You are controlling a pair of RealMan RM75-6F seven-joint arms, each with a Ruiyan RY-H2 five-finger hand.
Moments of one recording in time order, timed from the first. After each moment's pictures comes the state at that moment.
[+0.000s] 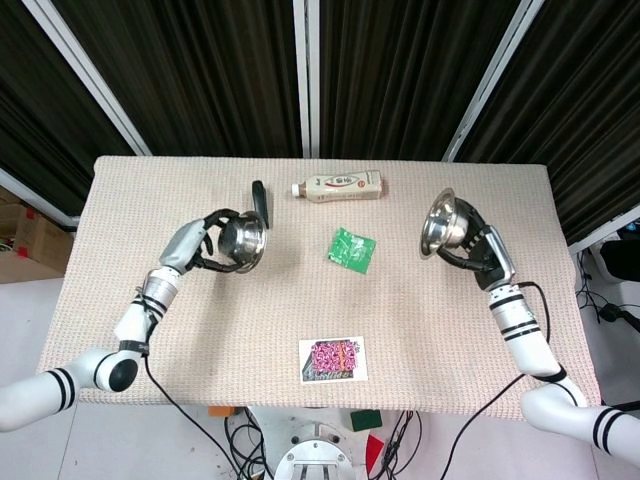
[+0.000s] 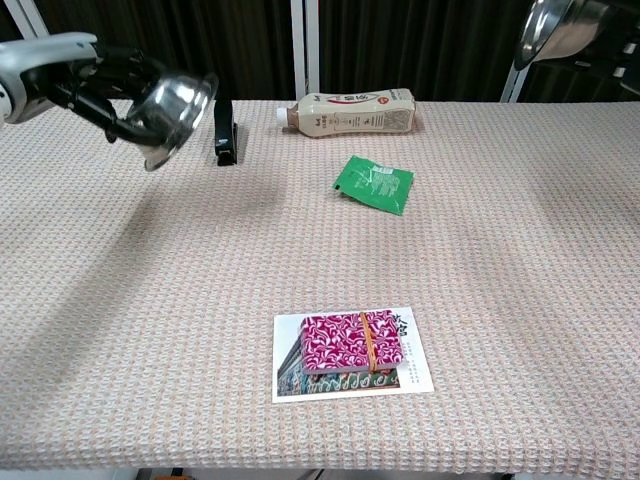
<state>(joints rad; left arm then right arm) -0.67 -1.43 -0.28 -1.43 1.16 0.87 -0.50 0.50 -1.37 0.31 -1.47 -1.35 0.99 1.41</state>
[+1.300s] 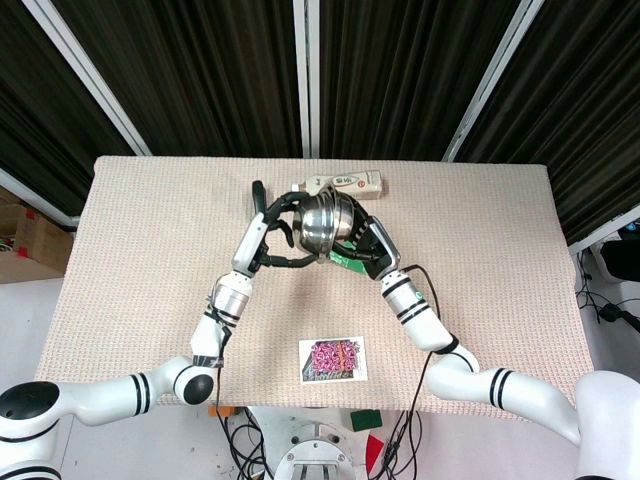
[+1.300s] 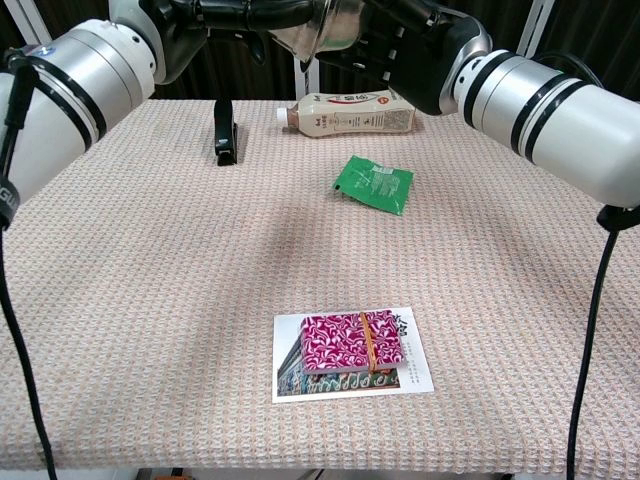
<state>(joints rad) -0.77 -1.77 -0.42 -1.44 1.25 1.11 -0.60 0.79 -1.73 0.42 -1.34 -1.34 0.86 1.45</state>
